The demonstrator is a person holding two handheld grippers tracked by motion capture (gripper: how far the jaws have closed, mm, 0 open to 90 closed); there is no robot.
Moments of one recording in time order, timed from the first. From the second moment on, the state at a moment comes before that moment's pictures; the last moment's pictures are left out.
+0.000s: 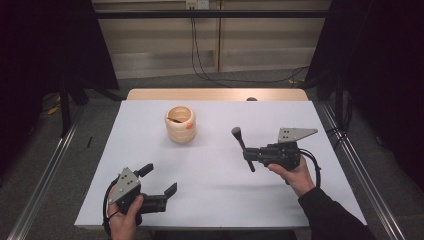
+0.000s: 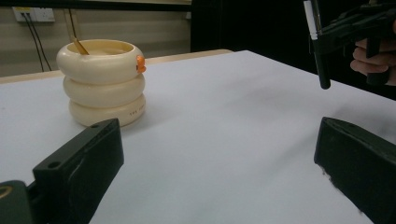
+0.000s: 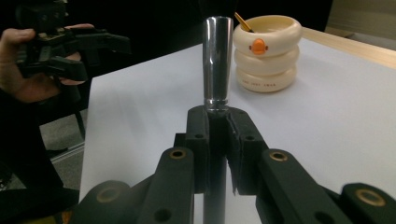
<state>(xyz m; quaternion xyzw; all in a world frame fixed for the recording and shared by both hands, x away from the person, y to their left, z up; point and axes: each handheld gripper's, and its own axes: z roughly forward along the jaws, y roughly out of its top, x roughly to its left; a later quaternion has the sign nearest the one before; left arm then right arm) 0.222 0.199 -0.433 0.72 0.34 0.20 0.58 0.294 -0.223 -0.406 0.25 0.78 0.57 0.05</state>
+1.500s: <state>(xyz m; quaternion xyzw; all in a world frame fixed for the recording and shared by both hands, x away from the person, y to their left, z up) 0.245 0.121 -0.393 0.72 0.26 0.15 0.62 0.286 -0.198 -0.407 0.21 0.77 0.60 0.02</state>
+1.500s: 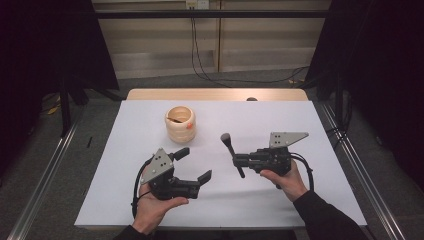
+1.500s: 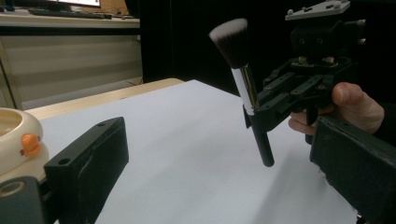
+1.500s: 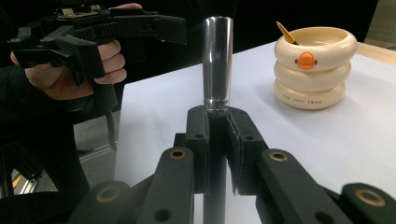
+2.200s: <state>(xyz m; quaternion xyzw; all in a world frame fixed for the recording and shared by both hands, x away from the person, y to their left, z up) 0.262 0.083 -0.379 0.72 0.23 0.14 0.64 0.284 -0.187 -0.409 0.20 0.77 0.60 0.01</state>
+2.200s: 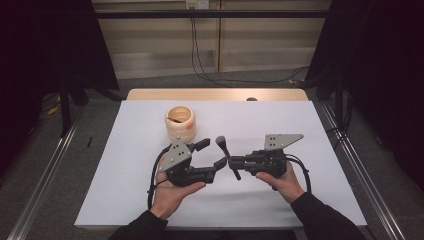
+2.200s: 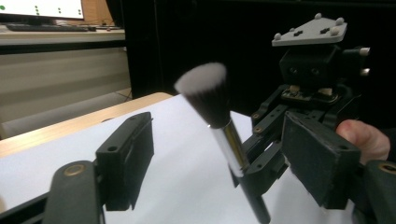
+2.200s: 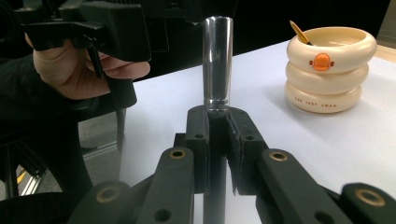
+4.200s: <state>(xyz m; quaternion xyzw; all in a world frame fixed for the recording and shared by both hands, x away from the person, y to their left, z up) 0.270 0.074 -0.390 0.73 0.25 0.06 0.63 0.282 -0.180 -0.413 0.20 0.77 0.61 0.02</state>
